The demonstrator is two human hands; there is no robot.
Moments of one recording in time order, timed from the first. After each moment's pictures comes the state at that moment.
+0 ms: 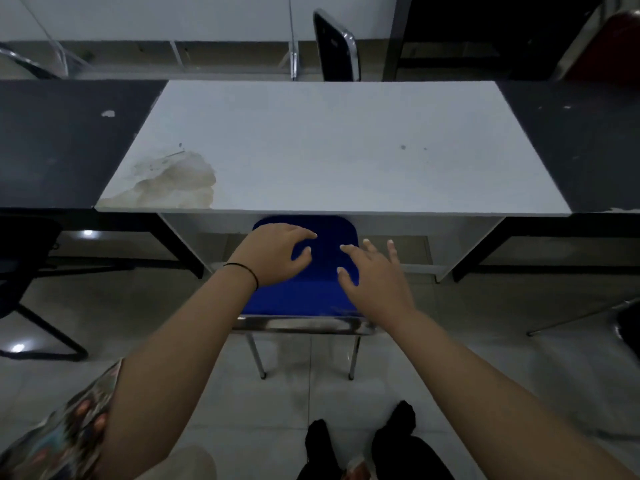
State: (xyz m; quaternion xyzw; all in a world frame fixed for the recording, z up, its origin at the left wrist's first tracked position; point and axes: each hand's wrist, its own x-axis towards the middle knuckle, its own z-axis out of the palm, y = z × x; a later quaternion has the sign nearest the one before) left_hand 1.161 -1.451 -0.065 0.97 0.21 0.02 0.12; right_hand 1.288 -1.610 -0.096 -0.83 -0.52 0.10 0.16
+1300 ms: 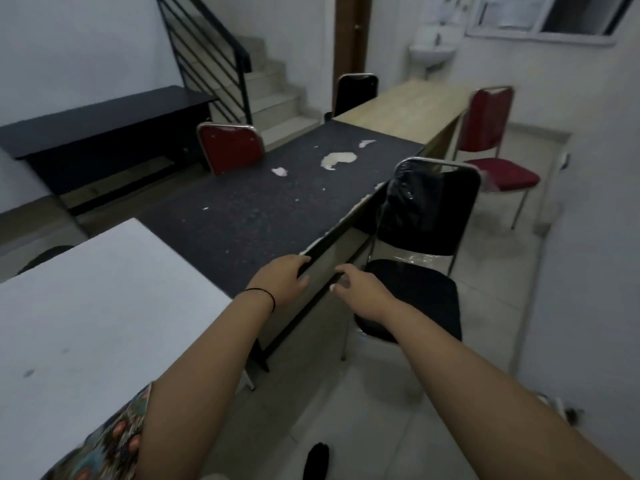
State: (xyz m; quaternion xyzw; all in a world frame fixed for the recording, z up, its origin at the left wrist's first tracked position) left_hand 1.731 -1.800 -0.009 0.97 -0.11 -0.07 0.18; right_hand 1.710 -1.977 -0.016 -0.92 -0.05 0.16 0.37
